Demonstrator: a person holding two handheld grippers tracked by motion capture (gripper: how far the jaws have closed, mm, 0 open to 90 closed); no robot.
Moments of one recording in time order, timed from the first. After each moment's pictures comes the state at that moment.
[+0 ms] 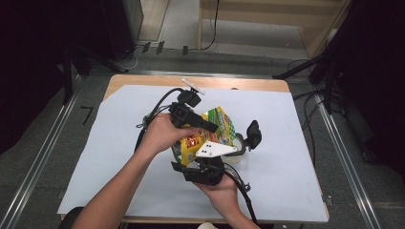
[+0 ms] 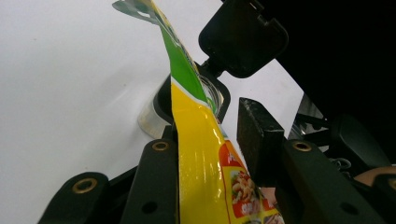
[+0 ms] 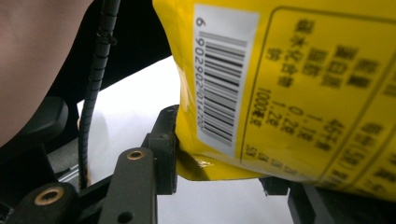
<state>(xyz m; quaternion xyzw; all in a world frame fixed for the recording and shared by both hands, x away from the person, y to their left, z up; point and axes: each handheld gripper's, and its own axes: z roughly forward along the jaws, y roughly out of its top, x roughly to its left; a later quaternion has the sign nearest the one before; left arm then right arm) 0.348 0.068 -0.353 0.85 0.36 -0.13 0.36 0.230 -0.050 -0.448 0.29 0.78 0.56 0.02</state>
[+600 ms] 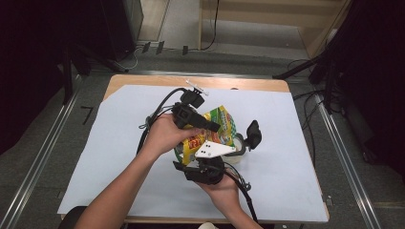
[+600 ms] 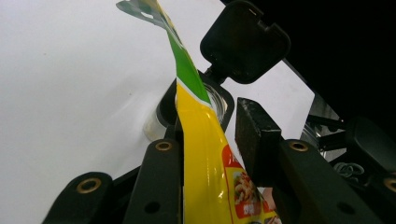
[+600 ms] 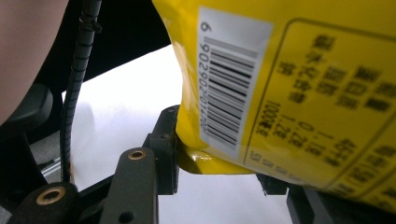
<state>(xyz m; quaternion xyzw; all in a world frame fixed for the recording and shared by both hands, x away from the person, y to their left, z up) 0.343 0.060 -0.349 0.86 0.35 -0.09 0.37 0.232 -0.051 -0.450 0.28 0.79 0.54 0.05</state>
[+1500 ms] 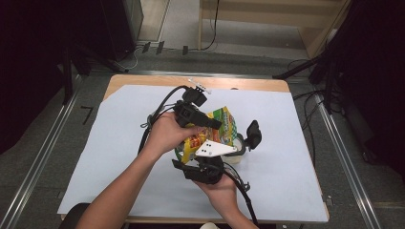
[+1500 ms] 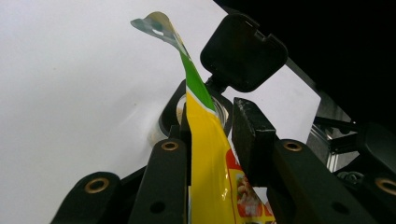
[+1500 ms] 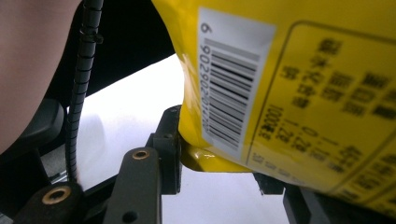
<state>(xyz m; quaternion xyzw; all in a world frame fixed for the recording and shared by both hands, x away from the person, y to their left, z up) 0.341 0.056 -0.341 0.86 0.34 -0.07 0.37 0.231 -0.049 -0.448 0.30 0.77 0.56 0.04</state>
